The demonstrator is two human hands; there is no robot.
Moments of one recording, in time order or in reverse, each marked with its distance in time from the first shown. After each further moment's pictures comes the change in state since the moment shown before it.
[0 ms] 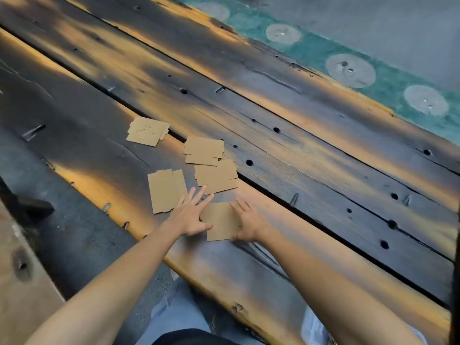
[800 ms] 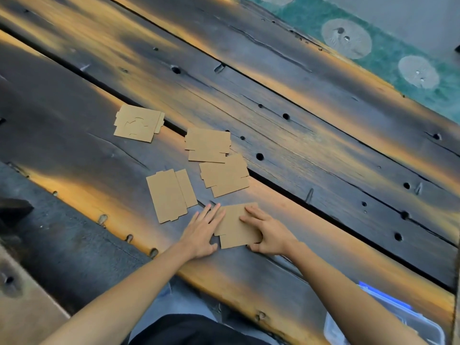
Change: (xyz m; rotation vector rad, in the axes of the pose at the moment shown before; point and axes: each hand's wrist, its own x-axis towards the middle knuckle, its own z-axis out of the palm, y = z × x) left_hand 0.024 -0.042 0.051 0.006 -0.115 0.187; right_hand 0.009 0.019 0.022 0.040 0.027 -0.087
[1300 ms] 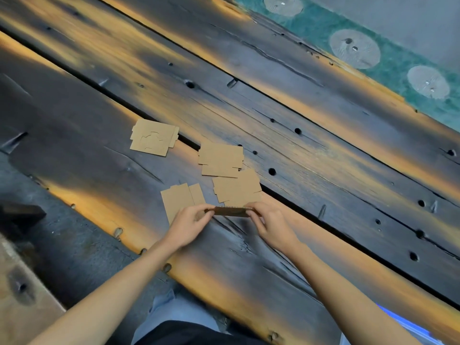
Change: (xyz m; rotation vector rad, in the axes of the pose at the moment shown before) left_hand -0.017 -0.046 -0.084 -0.649 0.407 -0.147; right_hand 0.038 -0.060 -0.058 0.246 0.442 -0.083
